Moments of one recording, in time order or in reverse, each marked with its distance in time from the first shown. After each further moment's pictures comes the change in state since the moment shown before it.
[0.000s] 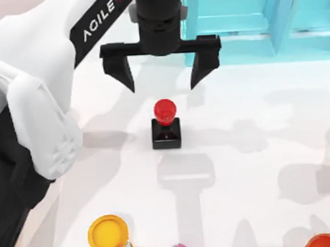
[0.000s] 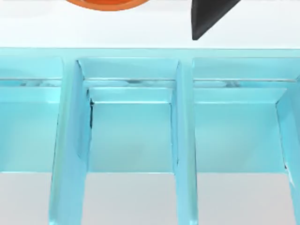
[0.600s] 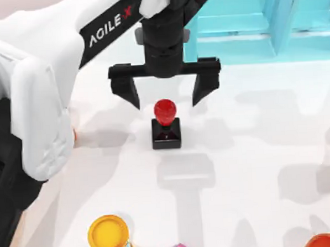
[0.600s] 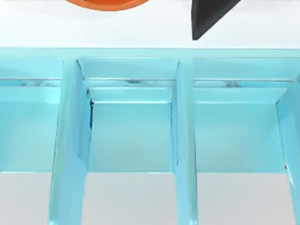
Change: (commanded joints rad) left arm 0.004 -0.058 -0.313 0.255 -0.001 0.004; right arm 0.000 0.000 0.000 0.000 0.000 0.000
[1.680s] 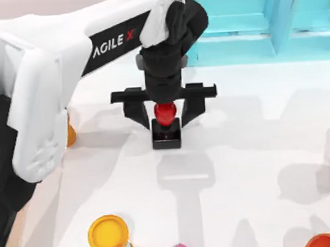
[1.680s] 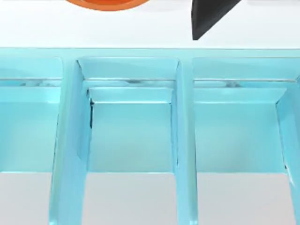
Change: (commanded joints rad) left arm -0.002 -0.045 -0.279 0.234 -0.001 -0.002; right arm 0.000 0.000 0.000 0.000 0.000 0.000
